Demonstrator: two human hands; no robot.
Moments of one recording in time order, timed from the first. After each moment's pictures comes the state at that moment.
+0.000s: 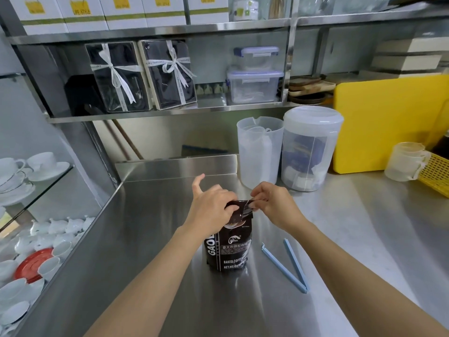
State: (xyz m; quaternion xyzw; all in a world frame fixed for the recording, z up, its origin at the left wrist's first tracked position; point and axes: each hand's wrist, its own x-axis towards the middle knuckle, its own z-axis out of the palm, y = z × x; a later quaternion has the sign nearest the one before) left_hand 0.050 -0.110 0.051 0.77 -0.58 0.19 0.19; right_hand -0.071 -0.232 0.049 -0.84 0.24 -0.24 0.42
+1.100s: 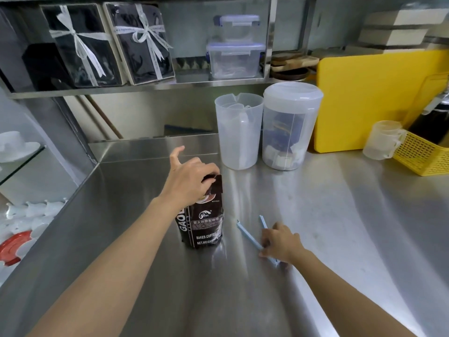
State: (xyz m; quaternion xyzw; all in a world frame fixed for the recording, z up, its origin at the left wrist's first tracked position) left_hand 0.042 -0.130 0.054 0.76 -0.59 0.22 0.18; right_hand -0.154 -0.258 -0.084 -0.90 0.37 0.11 0.21
